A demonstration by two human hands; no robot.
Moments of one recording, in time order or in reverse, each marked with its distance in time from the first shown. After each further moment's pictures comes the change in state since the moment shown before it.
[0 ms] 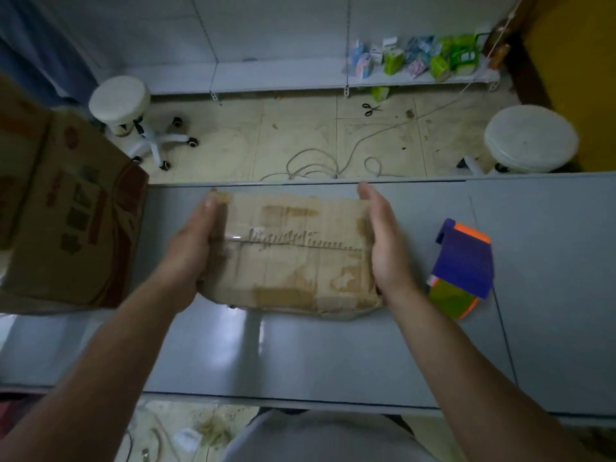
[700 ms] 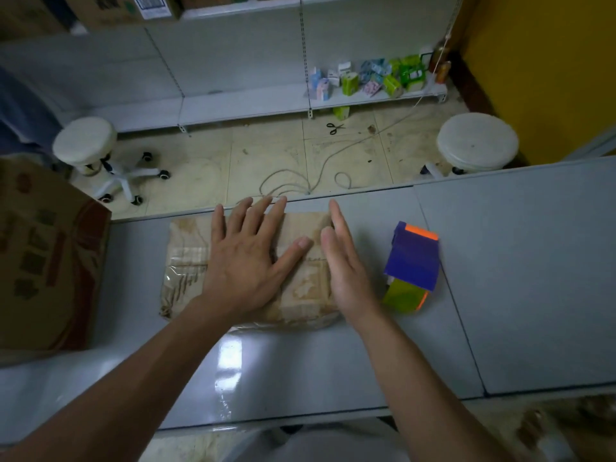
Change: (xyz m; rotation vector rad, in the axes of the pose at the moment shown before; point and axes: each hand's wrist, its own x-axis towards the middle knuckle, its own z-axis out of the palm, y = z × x) left_hand -0.007 0.002 0.096 1.144 0.059 0.927; right_hand -0.032 -0.010 -0.022 -0.060 -0.050 -0.055
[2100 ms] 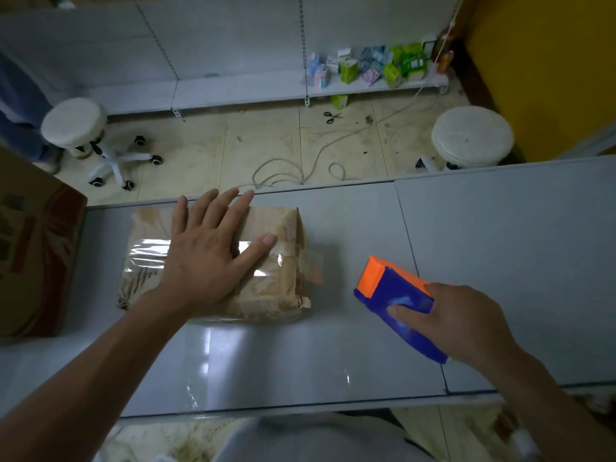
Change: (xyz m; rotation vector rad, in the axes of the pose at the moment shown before) left_hand 0.002 0.002 -0.003 0.018 -0.012 0.001; right_hand -0.059 -0.004 -0.167 -1.288 -0.065 0.302
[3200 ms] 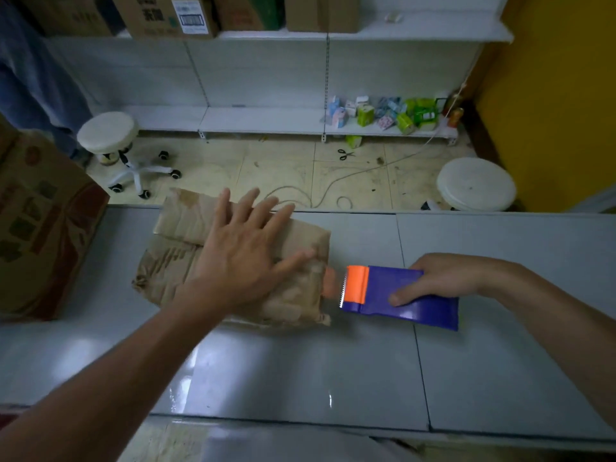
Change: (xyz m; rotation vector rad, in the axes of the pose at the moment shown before) left_hand 0.005 0.052 -0.011 0.173 0.007 0.055; right_hand 0.077 -0.004 -0.076 0.183 -0.562 -0.131
